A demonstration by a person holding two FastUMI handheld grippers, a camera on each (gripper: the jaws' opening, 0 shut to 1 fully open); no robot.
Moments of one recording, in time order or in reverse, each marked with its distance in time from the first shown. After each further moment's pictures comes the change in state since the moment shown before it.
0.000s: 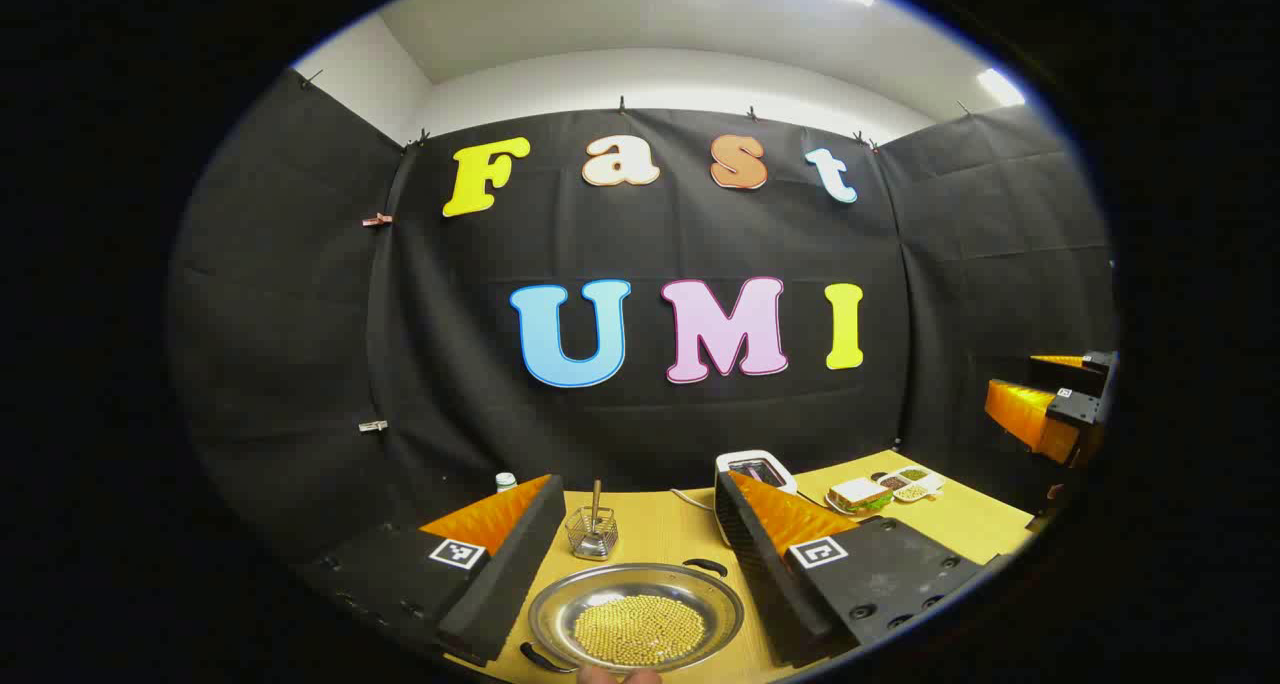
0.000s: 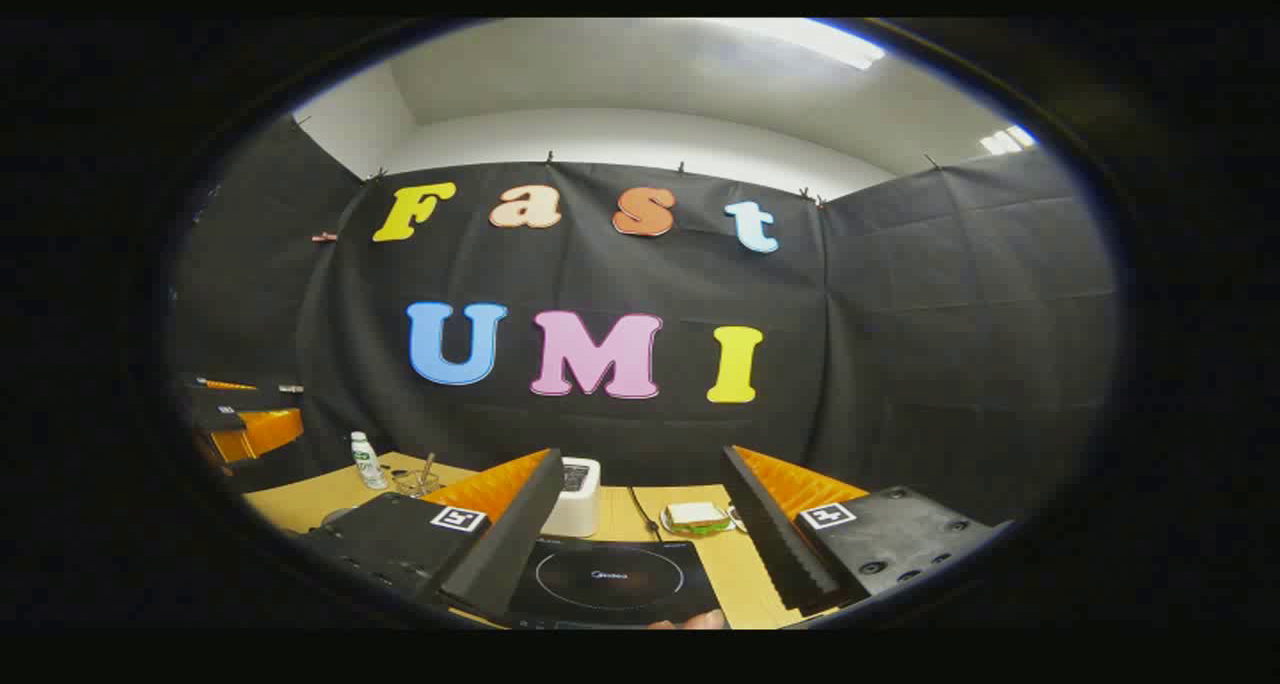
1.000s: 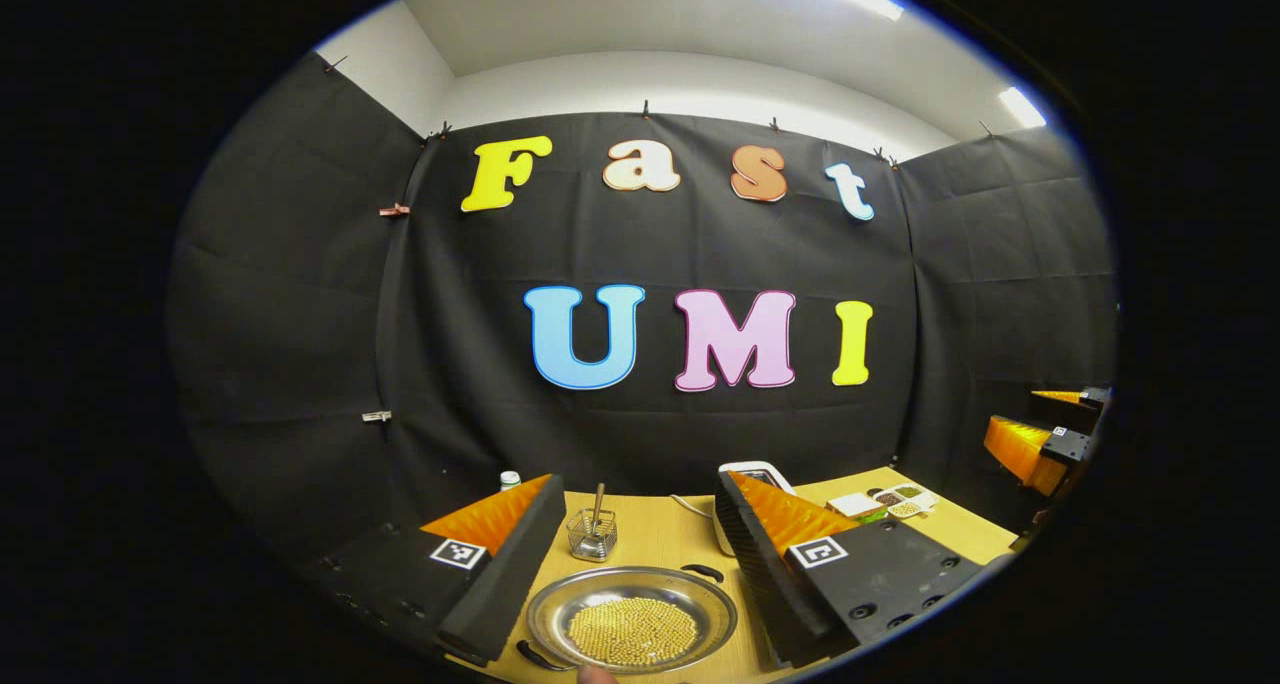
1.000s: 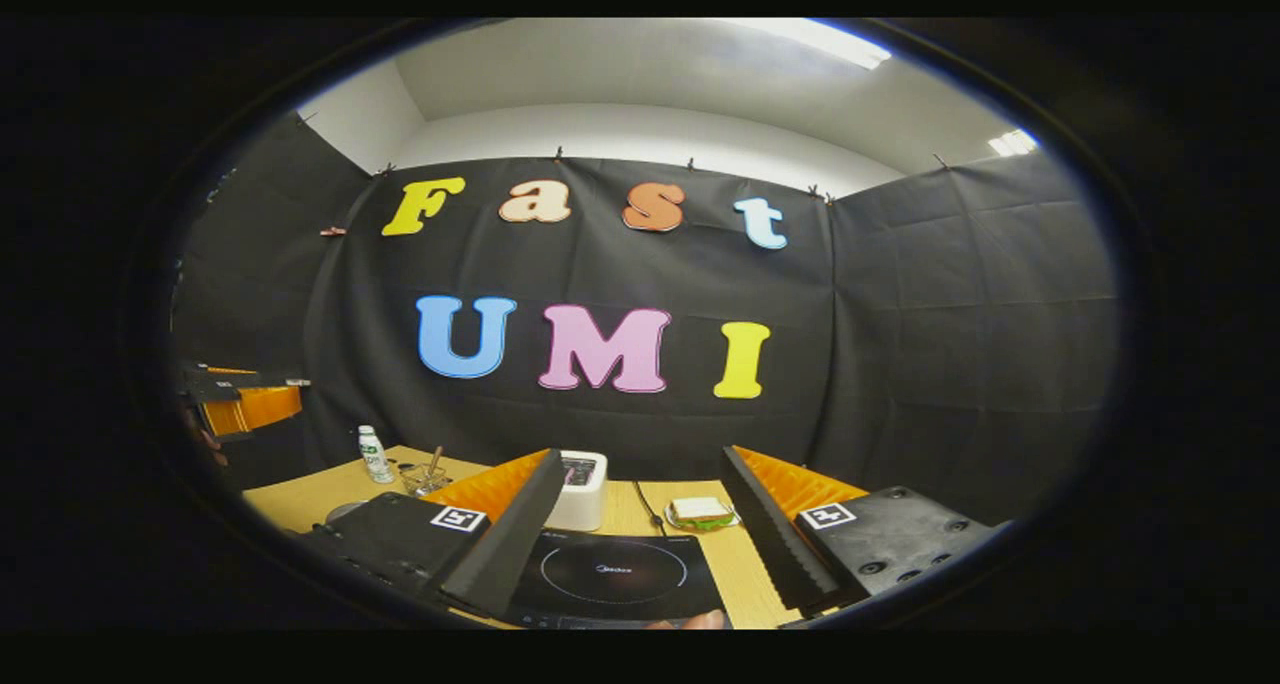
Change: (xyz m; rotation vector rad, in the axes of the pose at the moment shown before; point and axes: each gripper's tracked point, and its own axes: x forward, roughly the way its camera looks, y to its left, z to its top) left arm -0.007 0.019 0.011 -0.059 -0.006 0.024; right arm -0.007 0.005 0.001 0.002 0.016 0.019
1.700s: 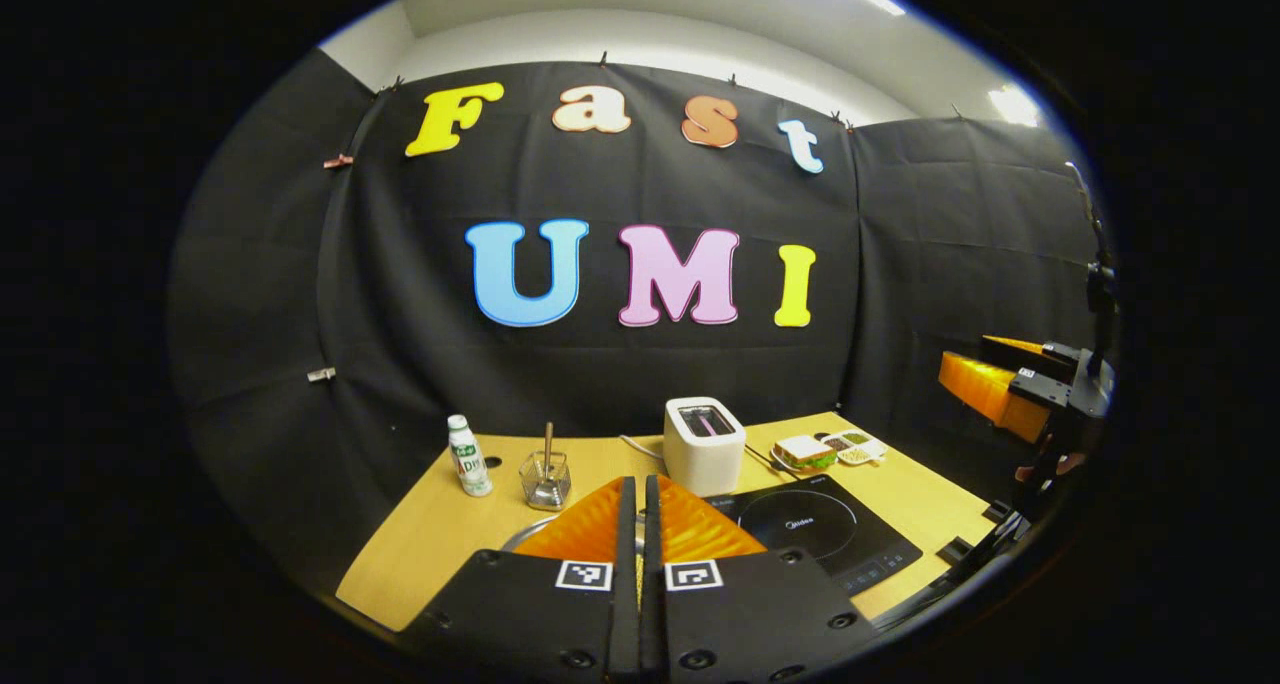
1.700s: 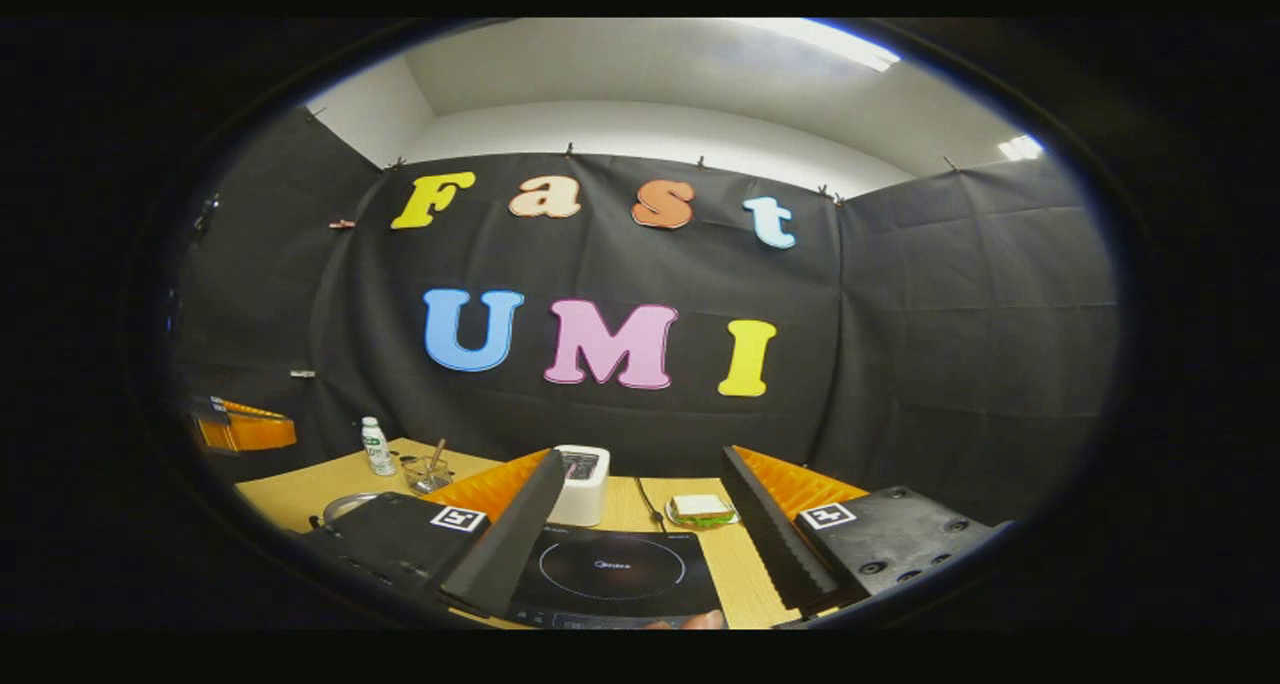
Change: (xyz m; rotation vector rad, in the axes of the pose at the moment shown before) left arm -0.021 -0.029 -0.074 -0.017 0.221 -0.217; right arm -0.004 0.004 -0.006 -0.026 0.010 0.021
